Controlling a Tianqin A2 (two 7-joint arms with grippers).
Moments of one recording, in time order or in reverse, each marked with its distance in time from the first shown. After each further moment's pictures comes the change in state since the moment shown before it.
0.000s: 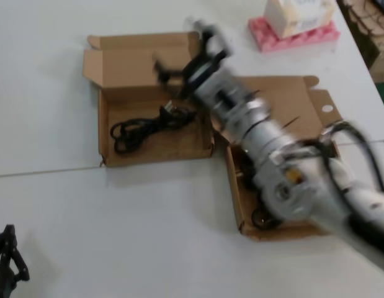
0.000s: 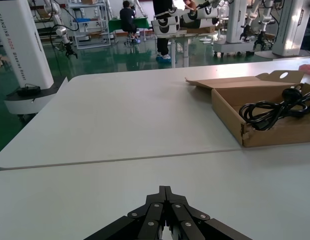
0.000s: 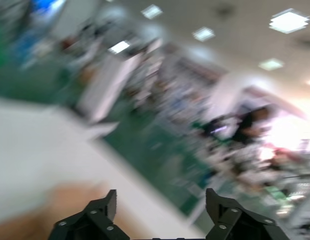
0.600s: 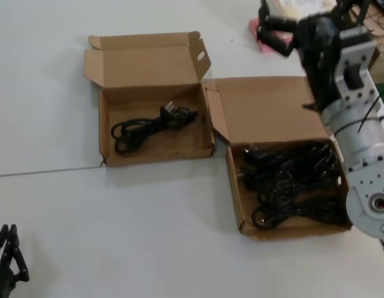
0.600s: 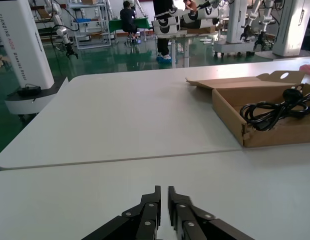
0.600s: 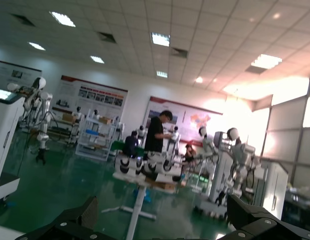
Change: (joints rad) left arm 0.000 0.000 0.000 0.000 0.000 0.000 0.000; right arm -0.283 0.247 0.429 0.431 0.137 0.144 0.000
